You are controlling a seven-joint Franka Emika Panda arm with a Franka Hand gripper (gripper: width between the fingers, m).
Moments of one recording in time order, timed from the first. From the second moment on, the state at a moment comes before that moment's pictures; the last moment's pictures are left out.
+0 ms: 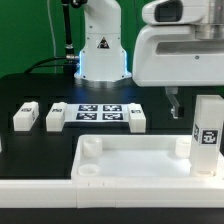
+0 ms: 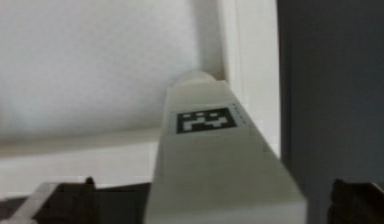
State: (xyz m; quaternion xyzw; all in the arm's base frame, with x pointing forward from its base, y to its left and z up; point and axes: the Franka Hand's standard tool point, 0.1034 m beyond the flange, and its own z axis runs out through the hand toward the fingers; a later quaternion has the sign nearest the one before) arm 0.651 0.106 0.111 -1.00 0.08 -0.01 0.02
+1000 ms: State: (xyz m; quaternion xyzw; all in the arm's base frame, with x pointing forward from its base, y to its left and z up) arm 0.653 0.099 0.110 -0.84 0.54 0.01 0.05
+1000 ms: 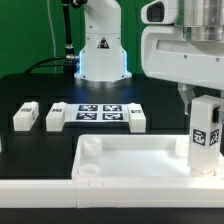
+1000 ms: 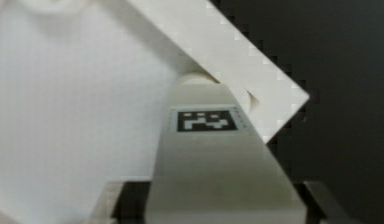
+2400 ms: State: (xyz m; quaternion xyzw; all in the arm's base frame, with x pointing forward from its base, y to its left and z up) arm 0.650 0.126 0.107 -0.82 0.57 0.01 0.07
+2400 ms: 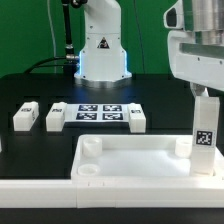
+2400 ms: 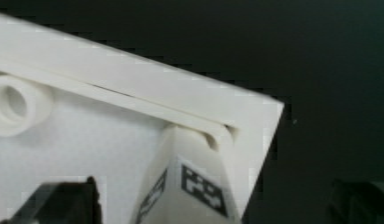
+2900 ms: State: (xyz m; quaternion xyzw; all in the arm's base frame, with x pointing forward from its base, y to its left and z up) arm 0.652 0.113 0.110 -0.94 0.35 -0.01 0.06
